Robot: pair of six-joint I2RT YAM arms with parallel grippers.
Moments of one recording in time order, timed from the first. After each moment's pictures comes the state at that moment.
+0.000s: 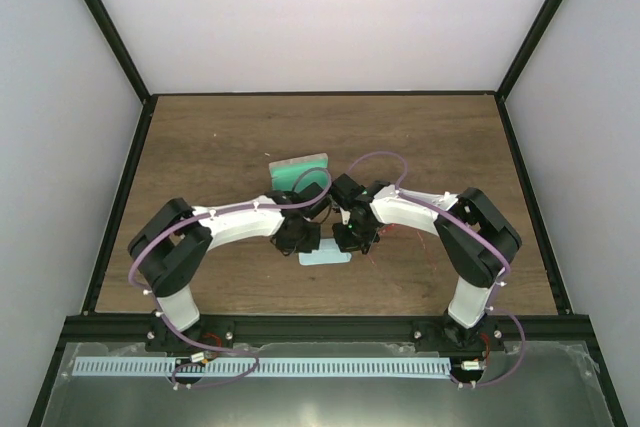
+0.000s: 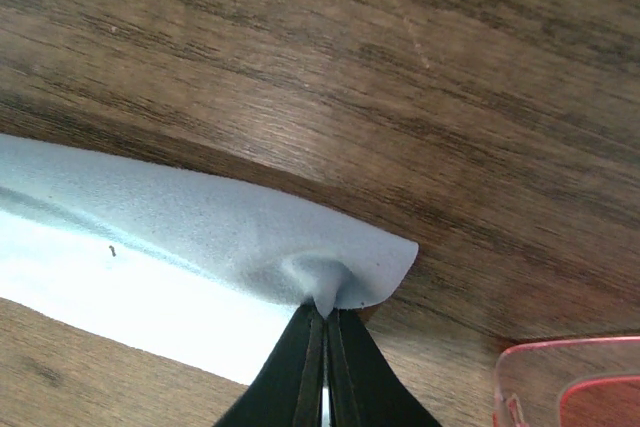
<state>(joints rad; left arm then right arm) -0.88 1.75 1.06 -0.68 0.04 -0.78 0.76 1.76 1.04 -0.72 -0.19 0.46</state>
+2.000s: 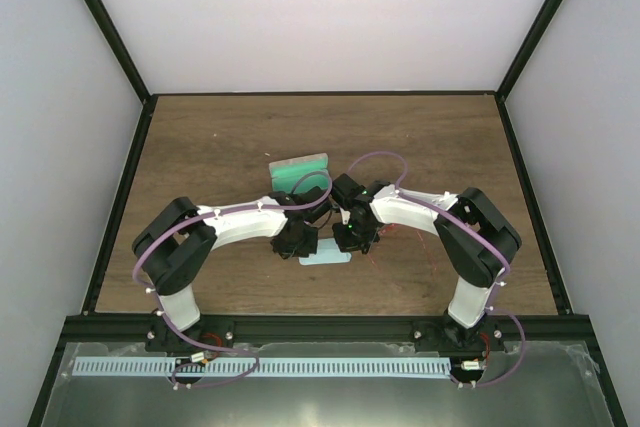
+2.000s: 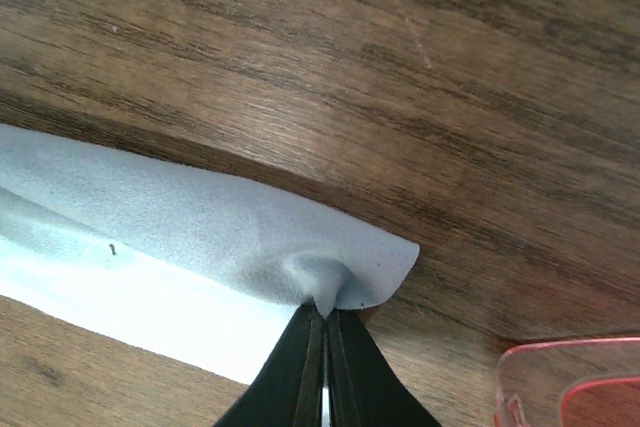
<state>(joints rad) -0.88 1.77 1.06 -0.74 0.02 -0.81 0.76 1.76 1.05 -0.72 -0.19 0.46</state>
